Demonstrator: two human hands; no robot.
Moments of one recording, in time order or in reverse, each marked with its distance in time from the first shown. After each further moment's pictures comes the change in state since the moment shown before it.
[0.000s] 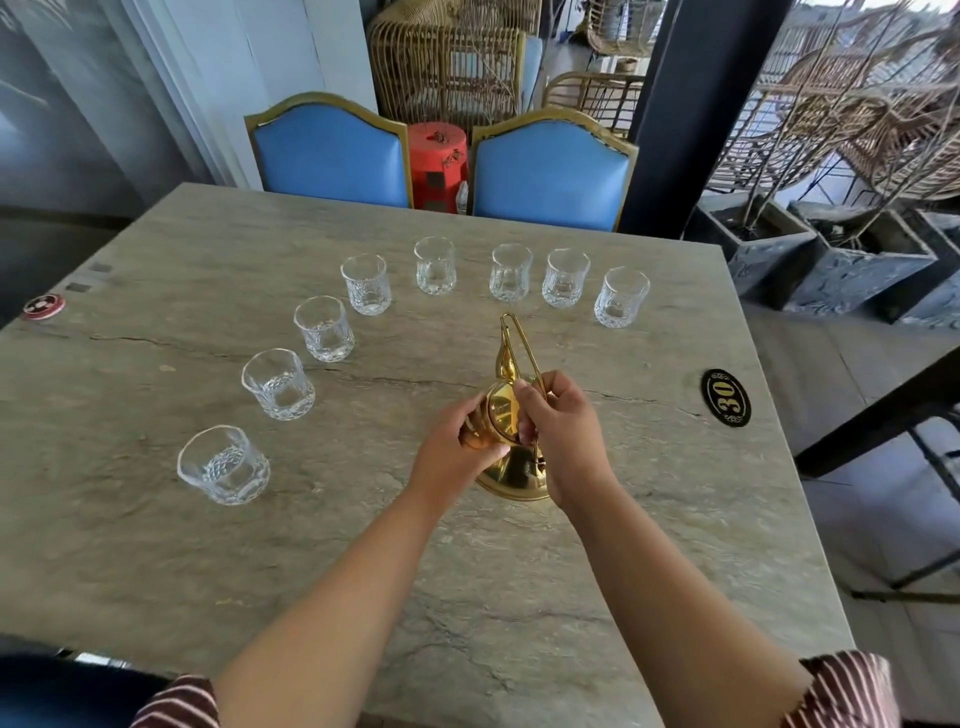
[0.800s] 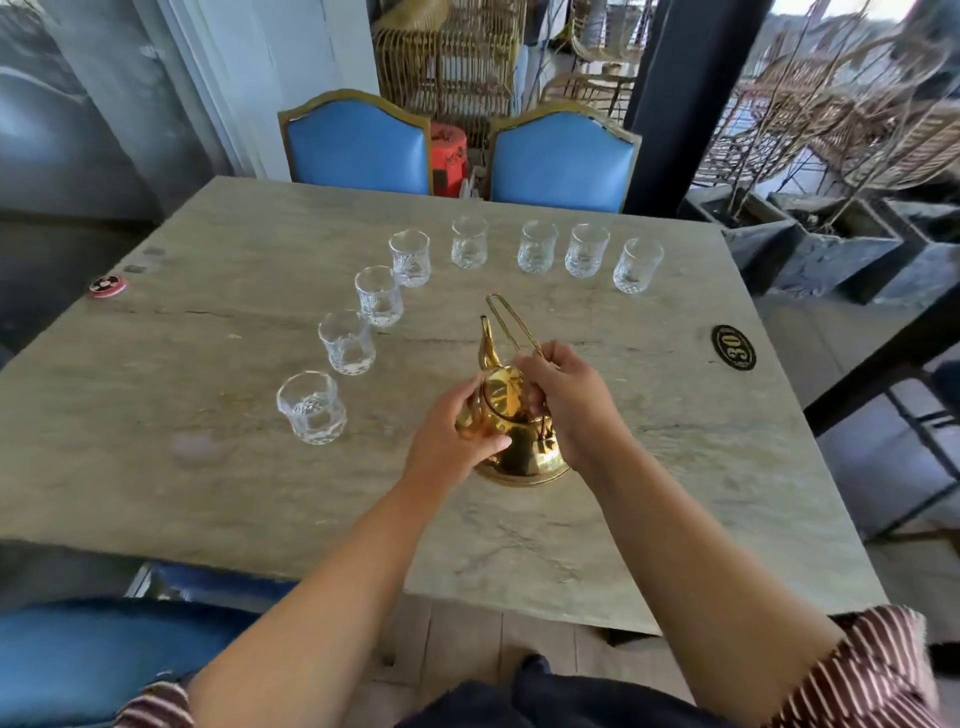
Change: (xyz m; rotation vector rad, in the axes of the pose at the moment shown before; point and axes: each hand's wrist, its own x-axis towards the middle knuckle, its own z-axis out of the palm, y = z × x) left_hand -0.098 -0.022 -0.079 0.075 0.009 0.058; right_hand -0.099 -0.018 0.067 -0.097 -0.024 -0.007
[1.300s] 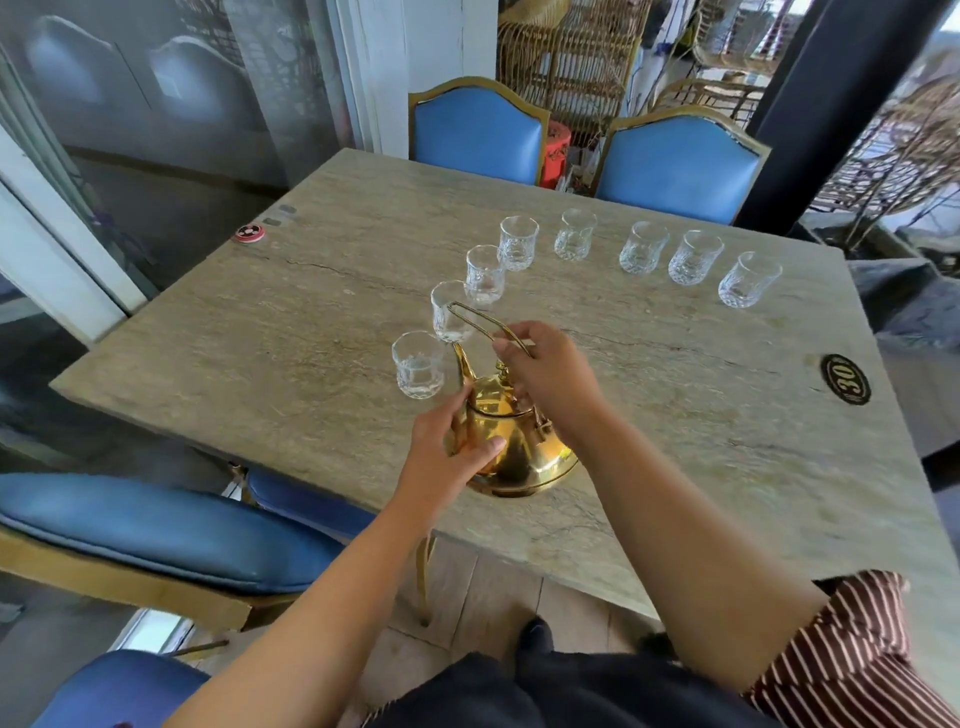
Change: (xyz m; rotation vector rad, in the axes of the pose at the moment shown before) left_hand -0.088 -0.049 -0.076 -0.183 0.170 -0.121; right_hand -0.025 -0.002 0.106 -0.430 -0.255 -0.158
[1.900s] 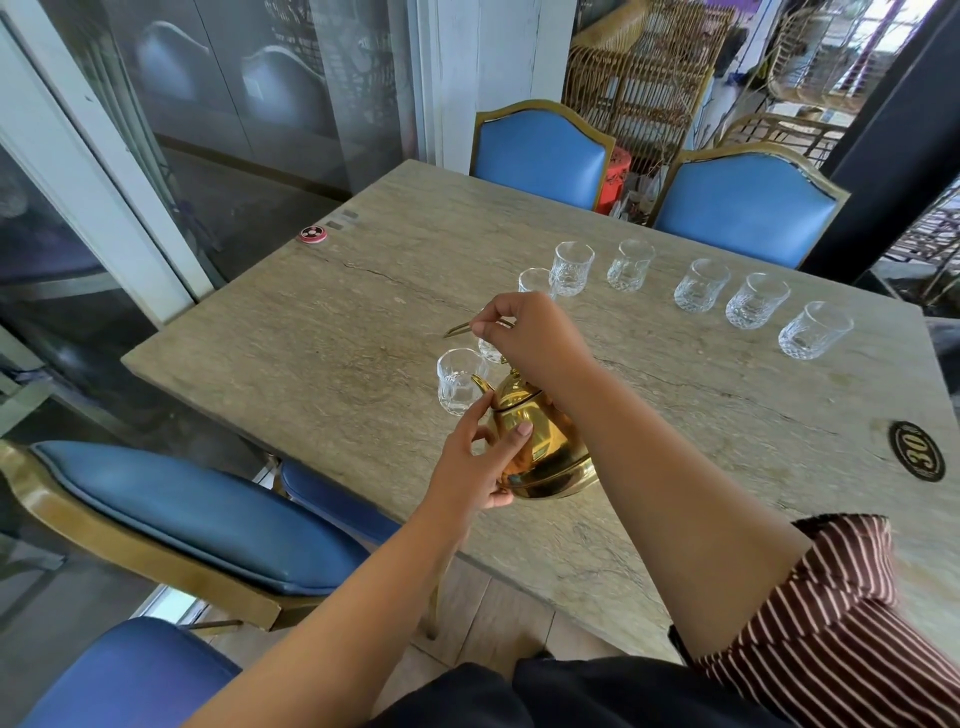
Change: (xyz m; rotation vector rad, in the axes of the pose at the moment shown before) left_hand 0.003 0.037 -0.005 -0.477 0.095 -0.281; right_hand 0.049 -0.065 0.036 -0.400 -0.133 -0.275
